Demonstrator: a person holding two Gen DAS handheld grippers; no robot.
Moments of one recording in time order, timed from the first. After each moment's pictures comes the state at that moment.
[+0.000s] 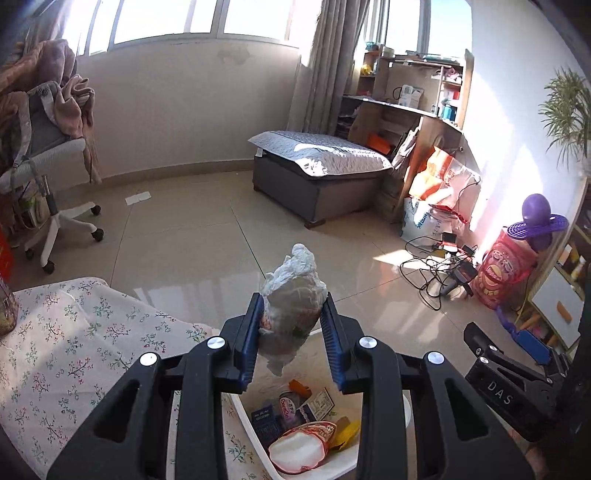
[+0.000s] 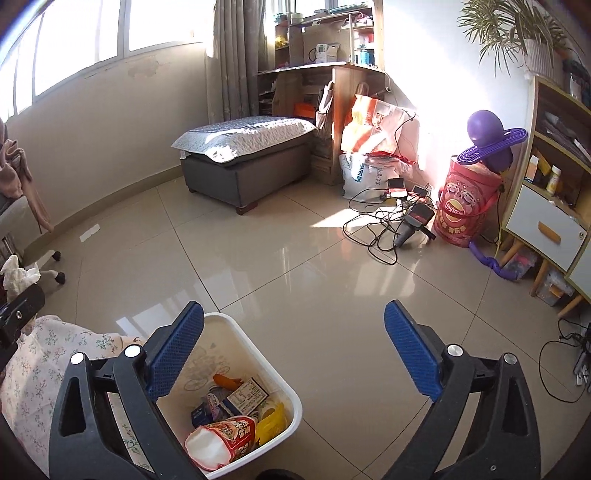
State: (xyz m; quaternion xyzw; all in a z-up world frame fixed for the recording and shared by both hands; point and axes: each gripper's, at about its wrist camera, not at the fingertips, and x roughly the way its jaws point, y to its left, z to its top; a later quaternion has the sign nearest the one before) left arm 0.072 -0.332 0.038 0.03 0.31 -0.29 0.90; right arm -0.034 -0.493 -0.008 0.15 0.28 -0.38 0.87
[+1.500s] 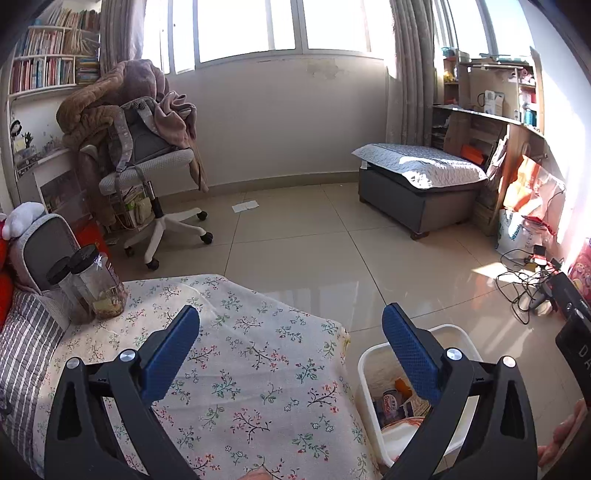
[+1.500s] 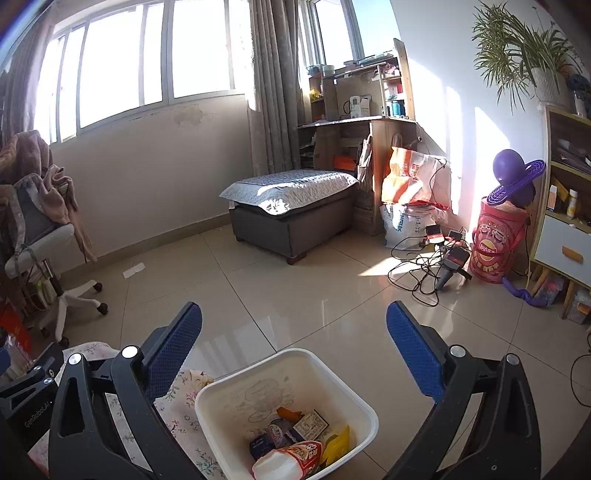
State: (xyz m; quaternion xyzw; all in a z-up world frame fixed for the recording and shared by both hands) left arm 0.051 -0.228 0.054 0.06 0.28 -0.08 0.95; right arm -0.020 -0.394 0.027 0.12 0.18 -0.30 0.93
